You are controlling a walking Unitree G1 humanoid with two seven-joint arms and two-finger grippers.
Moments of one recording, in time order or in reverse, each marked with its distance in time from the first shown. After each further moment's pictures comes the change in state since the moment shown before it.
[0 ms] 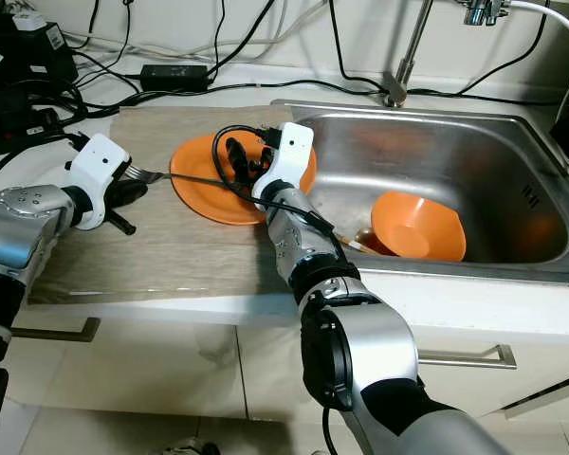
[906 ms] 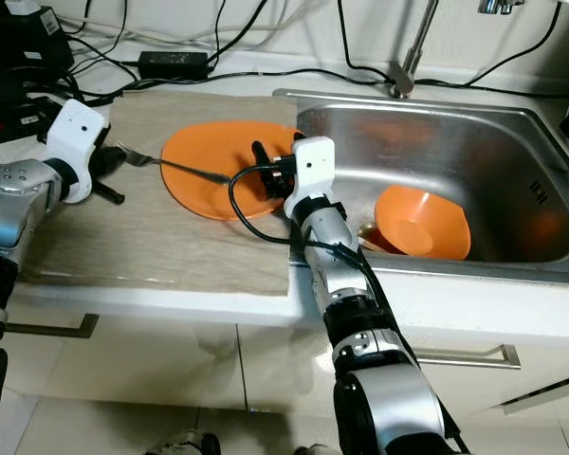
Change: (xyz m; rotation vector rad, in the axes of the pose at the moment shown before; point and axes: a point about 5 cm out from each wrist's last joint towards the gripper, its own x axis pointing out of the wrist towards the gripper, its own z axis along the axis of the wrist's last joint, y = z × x) left arm -0.007 0.022 0.023 -0.026 -0.066 0.188; right arm -0.043 -0.035 0.011 -0.402 -0.255 0.013
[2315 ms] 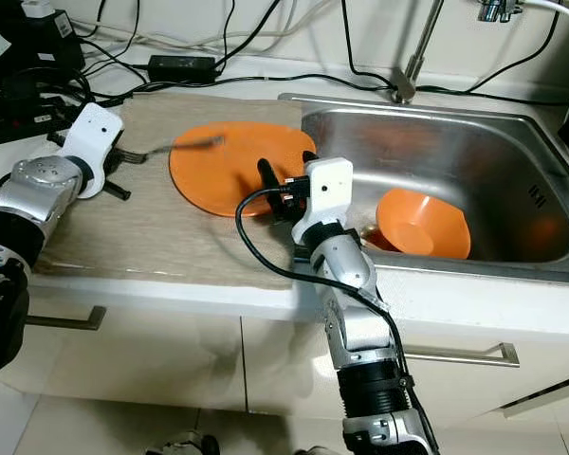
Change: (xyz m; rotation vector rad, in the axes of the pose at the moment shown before) left arm 0.029 0.004 -0.012 0.055 0.116 0.115; right arm -0.041 0.010 0.024 0.075 0.024 -0.018
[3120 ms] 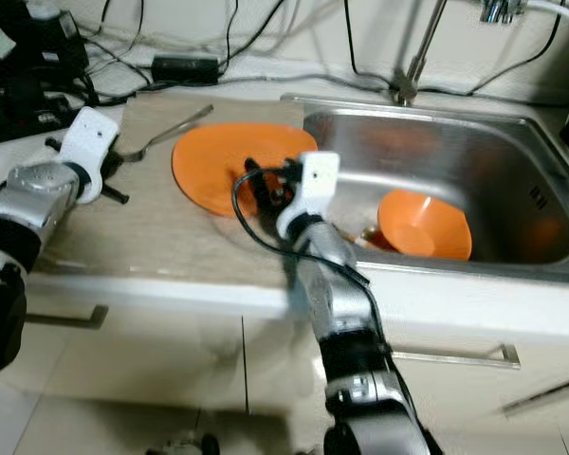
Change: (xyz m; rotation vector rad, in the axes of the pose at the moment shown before) left arm -0.001 -0.002 -0.006 -0.018 -0.029 -0.023; right arm 0.042 0.007 -0.022 0.259 0.110 0.032
